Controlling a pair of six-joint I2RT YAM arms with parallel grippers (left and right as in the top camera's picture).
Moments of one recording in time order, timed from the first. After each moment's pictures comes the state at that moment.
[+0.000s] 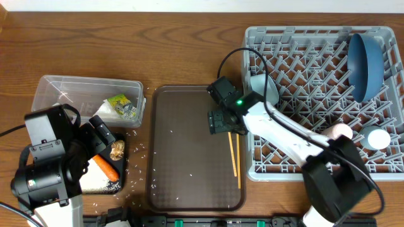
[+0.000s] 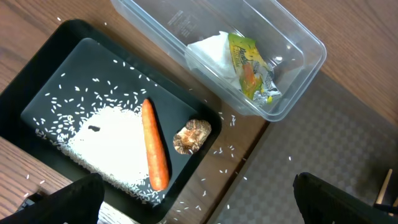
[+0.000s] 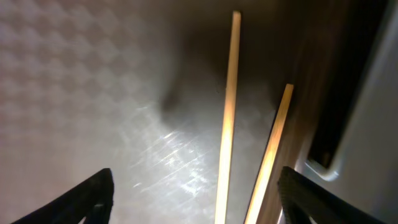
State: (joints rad) left arm 0.27 0.92 1.15 -1.24 -0.04 -0.36; right arm 0.67 1.84 1.24 -0.73 0.02 0.53
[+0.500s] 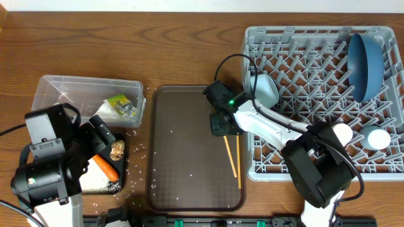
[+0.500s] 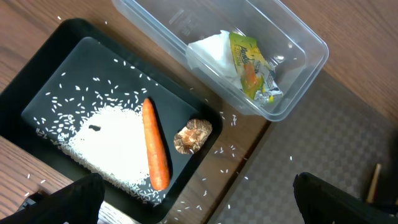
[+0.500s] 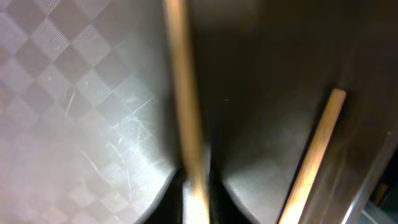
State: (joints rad) left arm 0.27 0.93 1.15 -1.24 -0.04 -0.36; right arm 0.67 1.96 1.25 -0.69 -0.01 0.55
